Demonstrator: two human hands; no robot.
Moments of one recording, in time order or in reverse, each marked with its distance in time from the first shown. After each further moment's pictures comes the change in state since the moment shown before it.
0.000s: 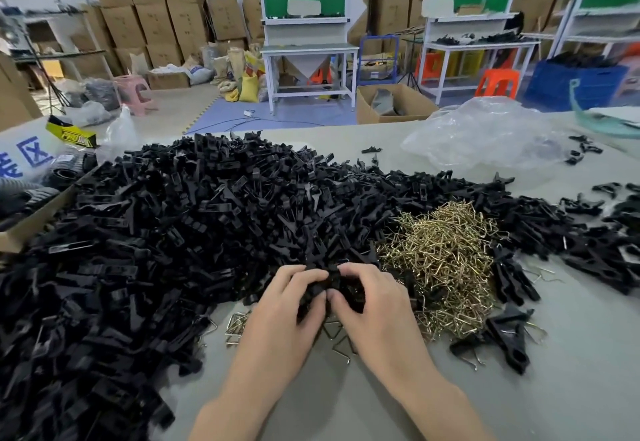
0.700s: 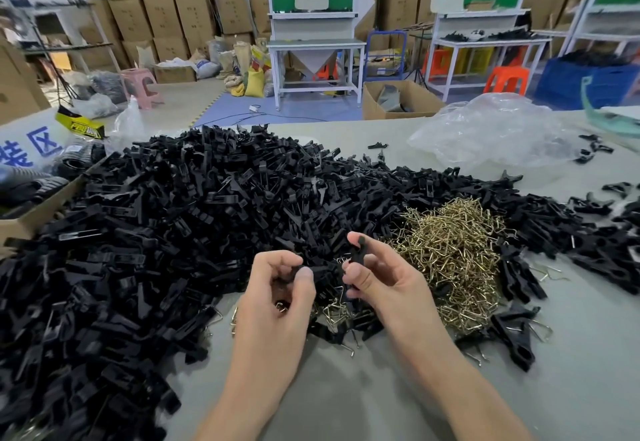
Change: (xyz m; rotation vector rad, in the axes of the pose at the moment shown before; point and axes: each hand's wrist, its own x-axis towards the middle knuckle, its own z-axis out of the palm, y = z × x) left_hand -0.009 0.029 -0.020 -0.492 0.204 -0.303; right_hand 0.010 -0.005 -0.016 0.970 -0.133 0.247
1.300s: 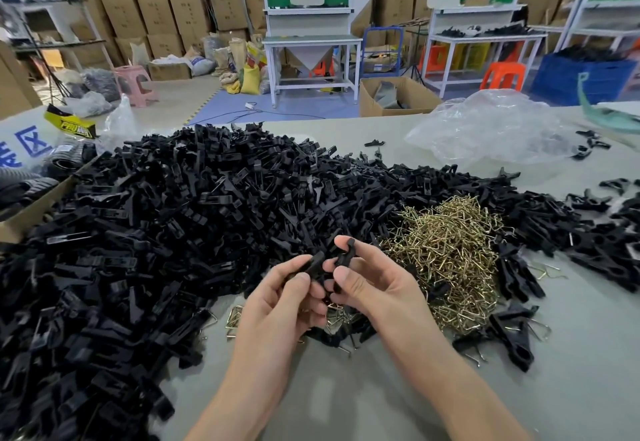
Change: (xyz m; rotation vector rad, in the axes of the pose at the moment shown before) left_hand 0.005 0.002 0.009 -0.543 -0.111 -0.400; right_hand -0.004 -0.010 0.005 0.141 -0.098 0.049
